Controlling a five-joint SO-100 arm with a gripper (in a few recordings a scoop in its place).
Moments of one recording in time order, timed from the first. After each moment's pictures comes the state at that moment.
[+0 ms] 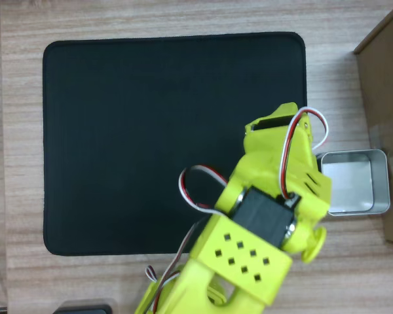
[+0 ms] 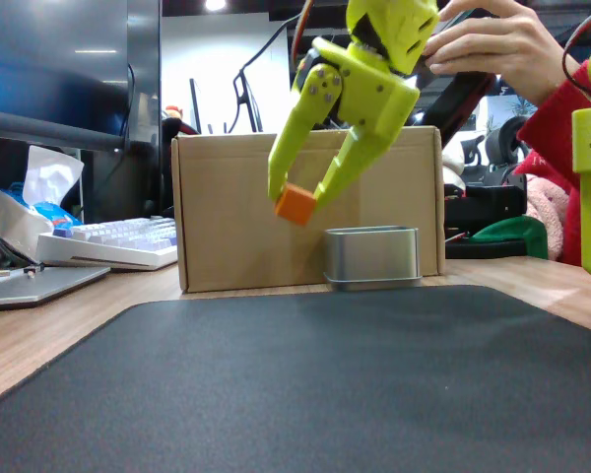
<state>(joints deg) 32.8 127.8 133.1 43.5 -36.4</state>
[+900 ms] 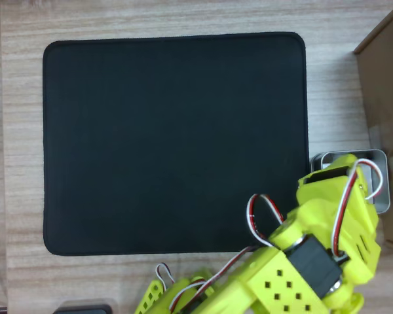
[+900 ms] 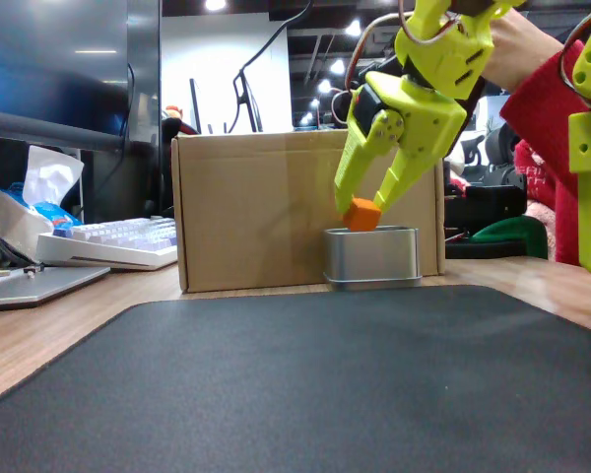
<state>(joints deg) 51.9 126.0 139.1 34.7 -67.2</state>
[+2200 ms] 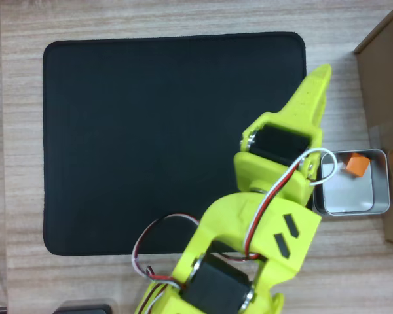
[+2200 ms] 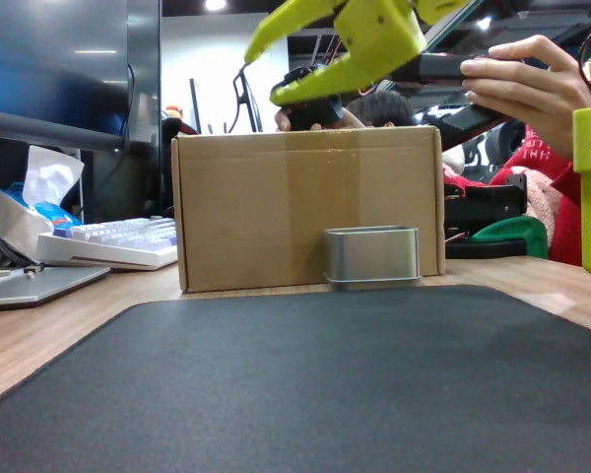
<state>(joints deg) 30.2 155.9 147.0 23.6 -15.0</state>
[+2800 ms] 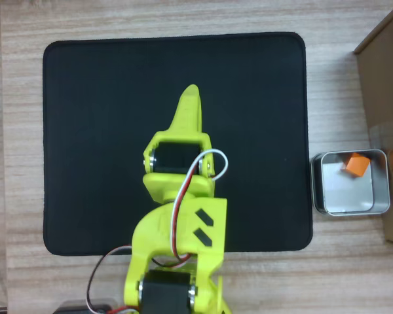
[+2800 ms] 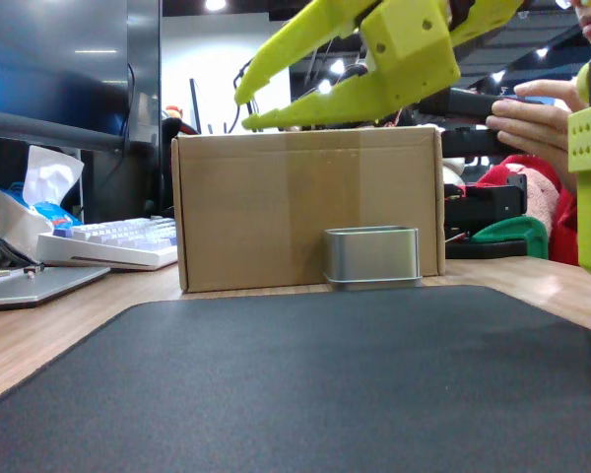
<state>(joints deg) 6.2 178.8 166.9 25.6 -0.2</state>
